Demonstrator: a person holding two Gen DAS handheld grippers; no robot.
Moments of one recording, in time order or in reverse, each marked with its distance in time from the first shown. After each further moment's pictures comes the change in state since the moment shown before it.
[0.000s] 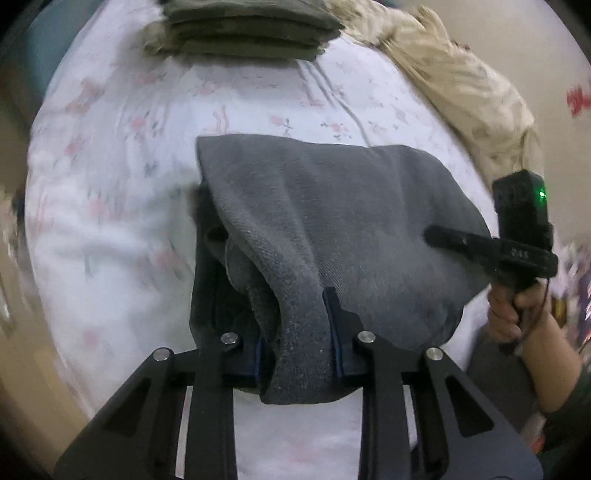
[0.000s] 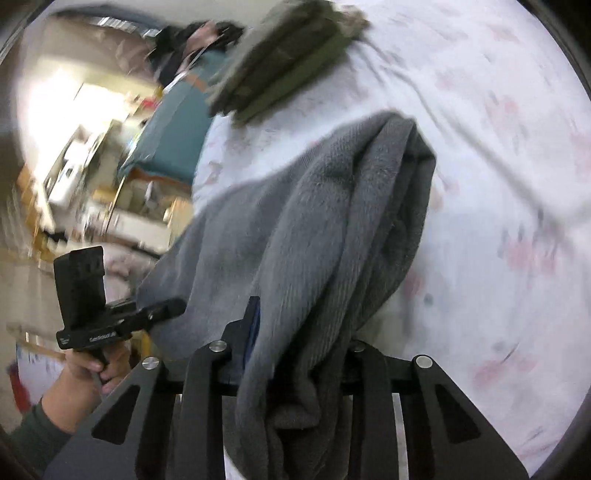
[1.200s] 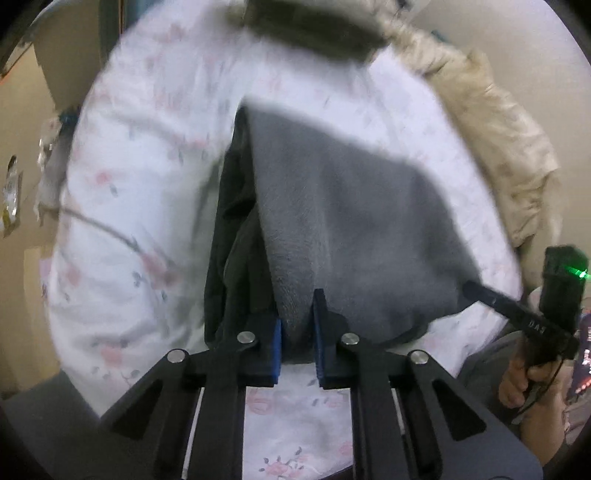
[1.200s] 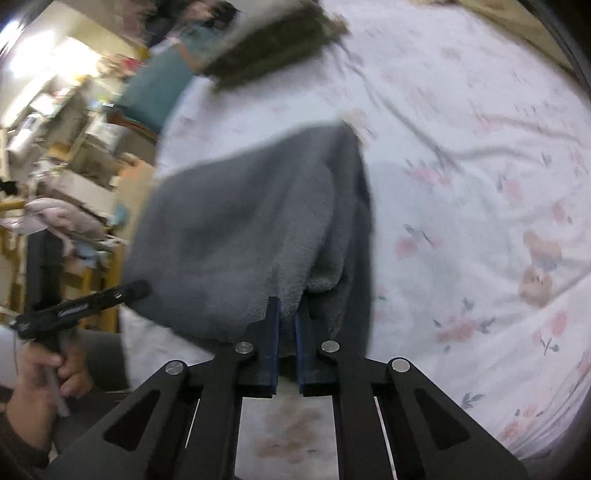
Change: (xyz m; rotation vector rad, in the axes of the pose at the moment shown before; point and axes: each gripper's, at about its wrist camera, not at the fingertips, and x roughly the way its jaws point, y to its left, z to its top) left arm -0.029 -0.015 -0.090 -0.201 -0.155 0.041; right arm -0.061 0.046 -0.108 -0.090 -0.061 -0.247
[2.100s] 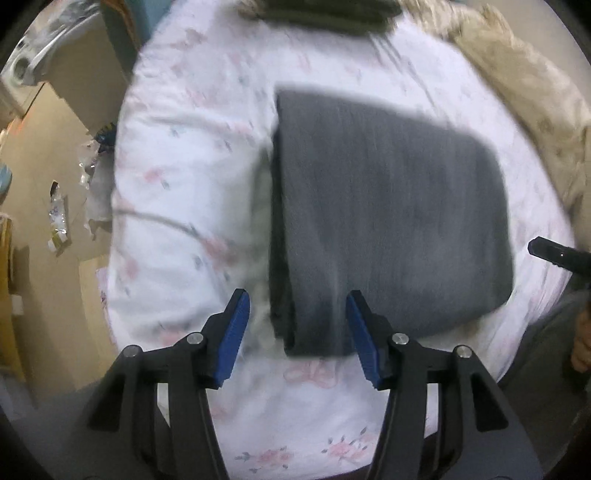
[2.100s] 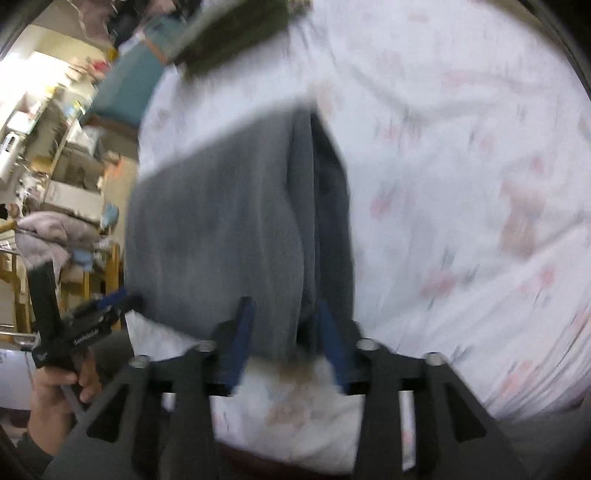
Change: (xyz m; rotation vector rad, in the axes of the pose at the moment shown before) left arm 0.015 0.003 0.005 0.083 0.074 0.271; right arm 0.002 -0.037 0.021 0.144 0.054 -0.110
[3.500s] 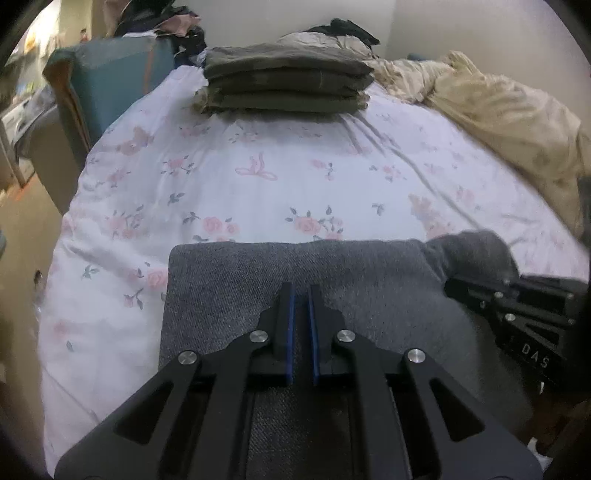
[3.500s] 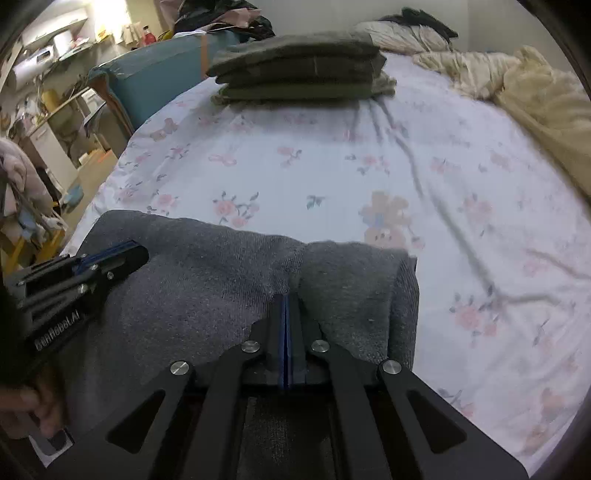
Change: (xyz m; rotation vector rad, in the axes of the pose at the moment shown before) left arm 0.082 -0.048 0.044 0.130 -0.405 0.017; right arm 0.134 0.072 0.026 -0.410 -0.236 -0.226
